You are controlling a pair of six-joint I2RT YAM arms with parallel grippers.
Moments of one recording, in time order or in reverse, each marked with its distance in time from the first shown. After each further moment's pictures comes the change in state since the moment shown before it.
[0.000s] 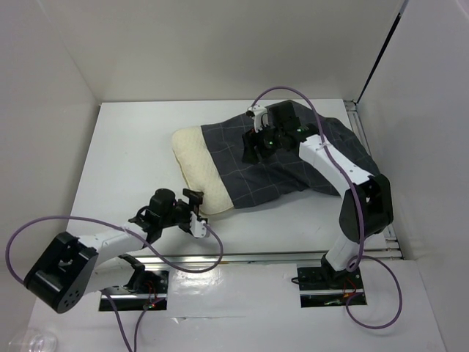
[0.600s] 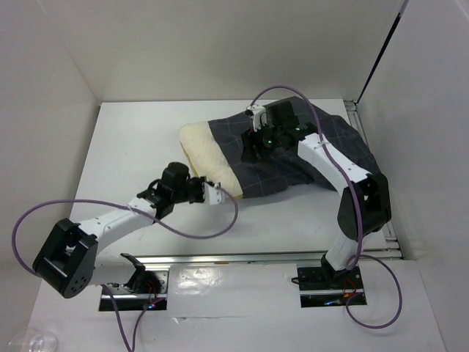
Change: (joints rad) left arm -0.050 0.129 0.291 -0.169 -0.074 -0.228; right arm 0.000 0.024 0.022 0.000 -0.017 0.000
